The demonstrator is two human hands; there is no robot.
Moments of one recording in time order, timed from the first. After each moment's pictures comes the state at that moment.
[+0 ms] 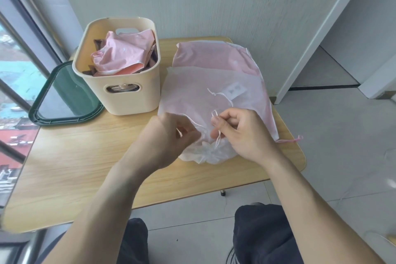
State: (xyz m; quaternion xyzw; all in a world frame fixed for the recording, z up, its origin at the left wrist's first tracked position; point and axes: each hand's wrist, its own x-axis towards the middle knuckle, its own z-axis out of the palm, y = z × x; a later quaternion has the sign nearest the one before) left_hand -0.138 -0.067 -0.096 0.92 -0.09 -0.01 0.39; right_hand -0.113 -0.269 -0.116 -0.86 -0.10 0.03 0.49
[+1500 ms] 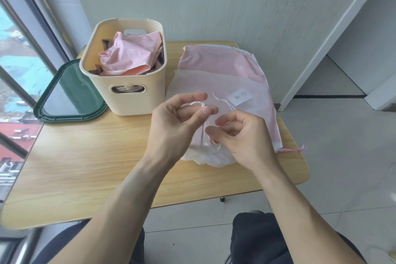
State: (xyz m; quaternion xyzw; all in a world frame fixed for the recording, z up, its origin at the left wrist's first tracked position) left_hand -0.135 -0.094 -0.089 0.67 0.00 0.05 0.74; right_hand -0.121 -0.256 -0.111 -0.81 -0.04 0.01 0.58
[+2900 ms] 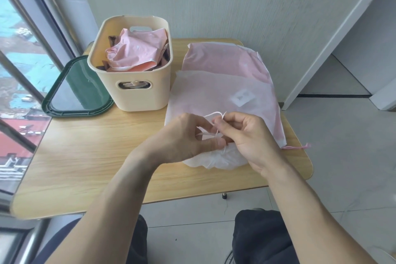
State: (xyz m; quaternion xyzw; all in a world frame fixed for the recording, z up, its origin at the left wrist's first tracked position) left_hand -0.130 -0.076 -0.089 0.87 -0.13 -0.14 0.46; right_hand -0.120 -0.255 -0.111 -0.74 -0.04 0.10 0.66
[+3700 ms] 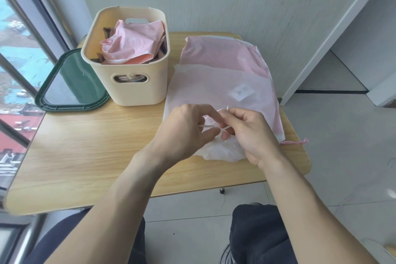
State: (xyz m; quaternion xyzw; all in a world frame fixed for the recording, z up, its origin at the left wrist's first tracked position) left_hand -0.133 -0.090 -0.098 0.90 -0.14 0.04 0.40; right_hand -0.113 -0.255 -0.112 -0.76 0.04 0.09 0.65
